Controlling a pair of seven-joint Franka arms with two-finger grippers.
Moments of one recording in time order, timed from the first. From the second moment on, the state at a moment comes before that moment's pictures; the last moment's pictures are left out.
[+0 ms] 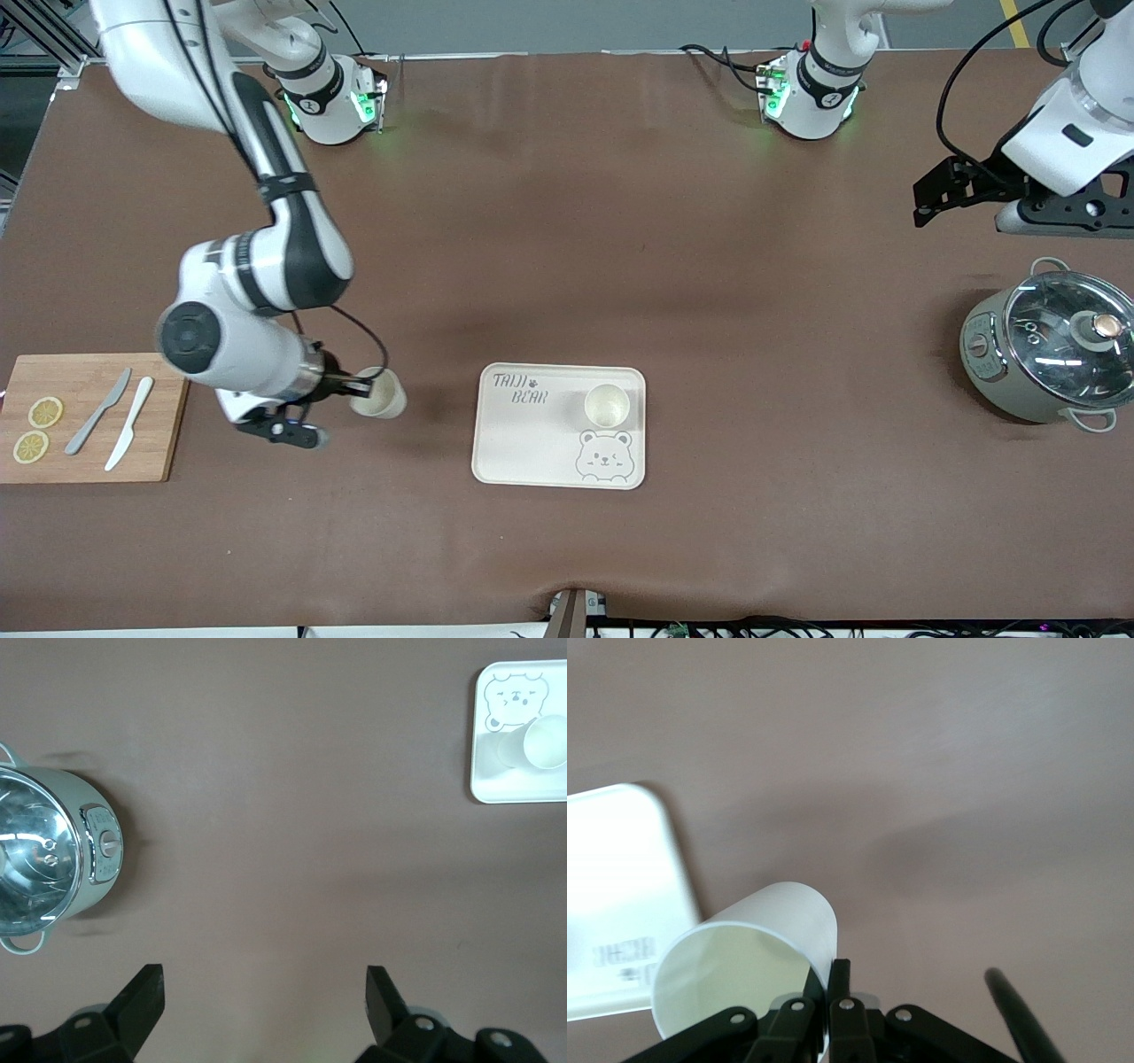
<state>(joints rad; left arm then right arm) -0.09 -0.05 -0.06 -1.64 -0.01 1.59 -0.06 0.36 0.58 -0.08 -1.48 0.18 2.01 0.48</state>
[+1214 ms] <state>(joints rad) -0.09 -0.02 -0.06 -1.67 -0.01 1.59 -0.04 0.58 0.83 -0.09 -1.32 0.18 2.18 0.80</state>
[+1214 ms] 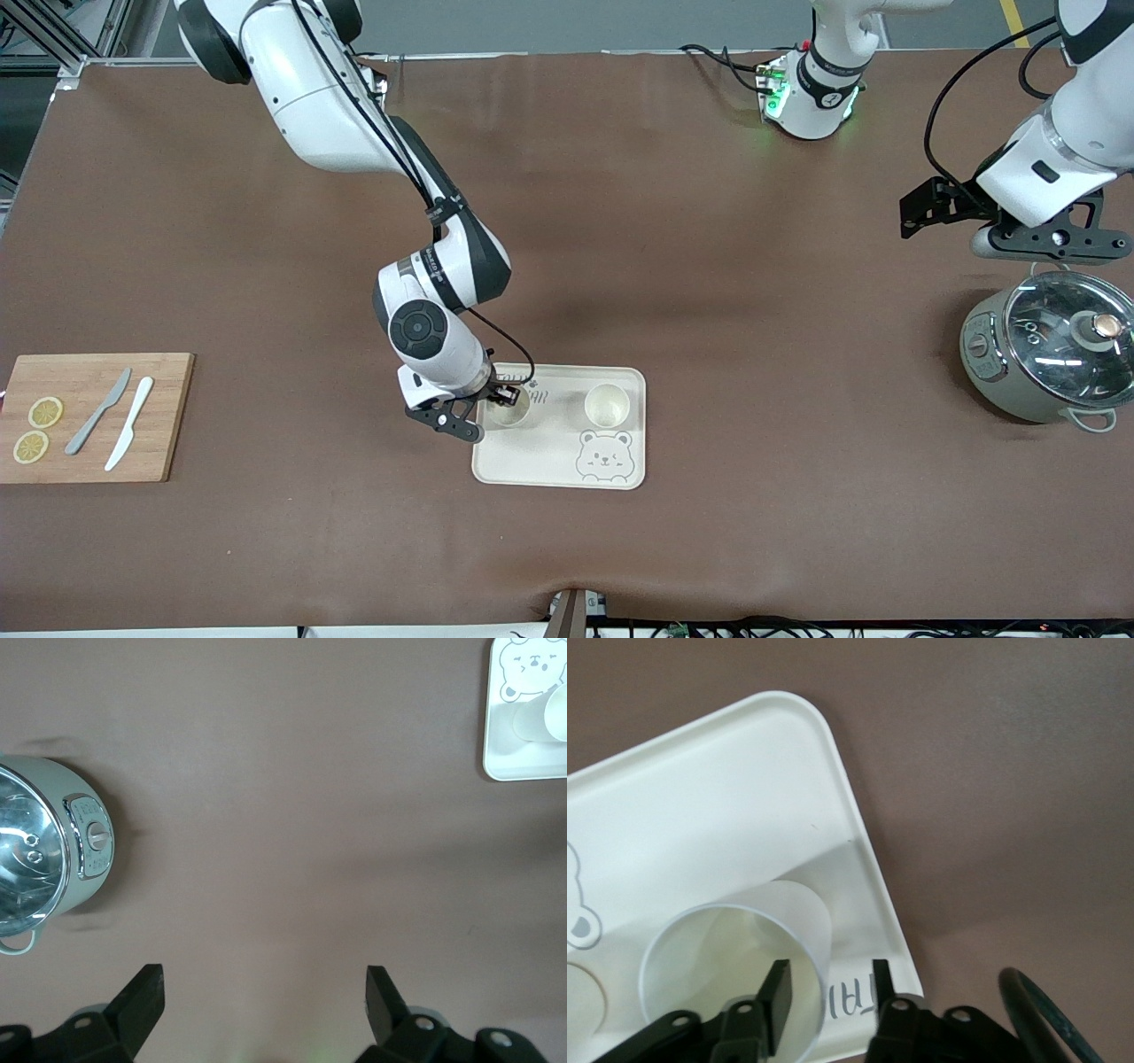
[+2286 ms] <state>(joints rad) -0.09 -0.02 -0.06 -1.66 -0.01 1.60 0.00 0.37 0.55 -0.14 -1.15 0.18 1.63 0.66</state>
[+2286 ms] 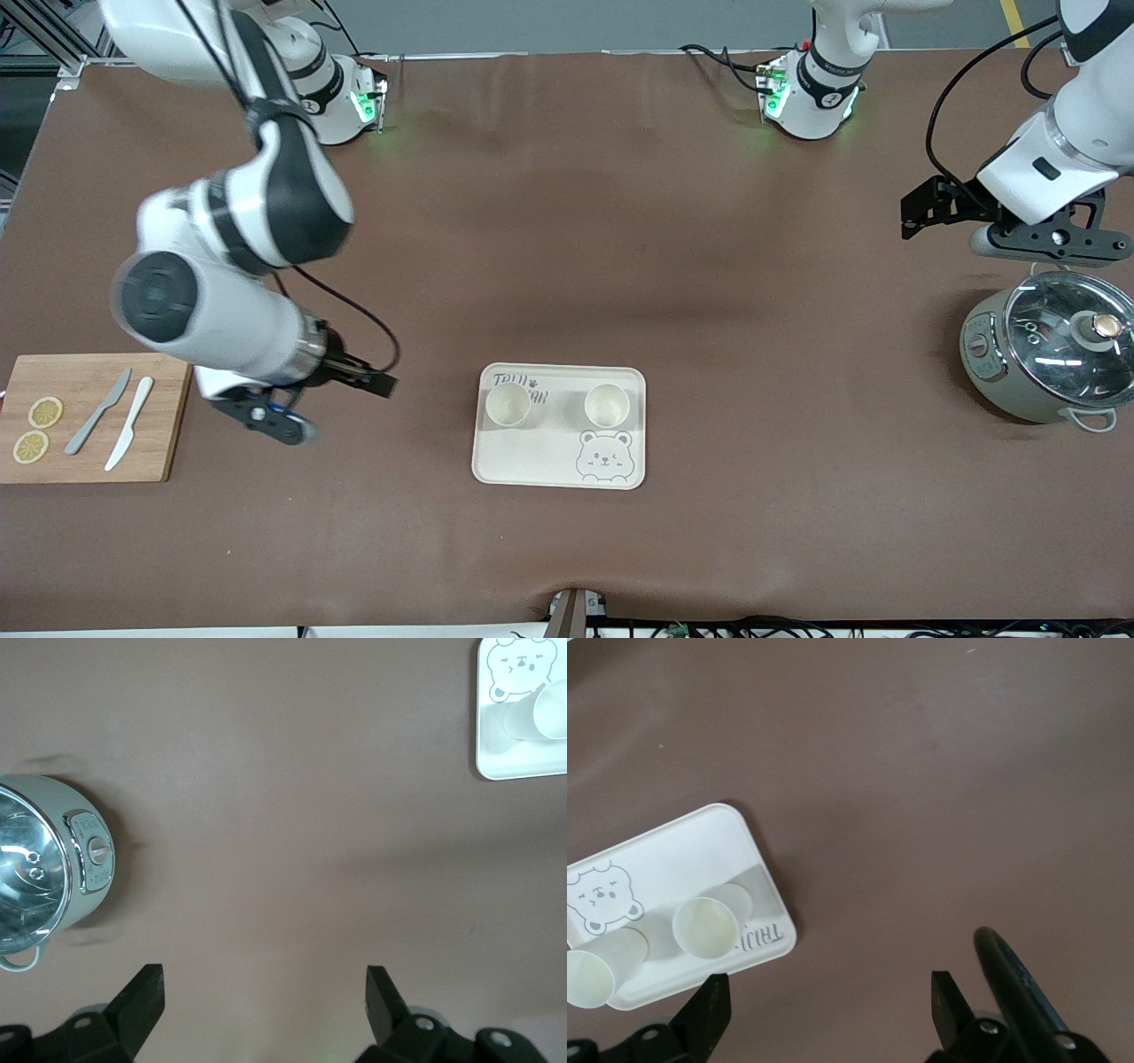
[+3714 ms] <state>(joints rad) -0.08 -0.02 -0.05 -1.66 -0.01 1.60 0.00 0.07 0.00 -0.11 -1.51 0.03 1.45 0.15</state>
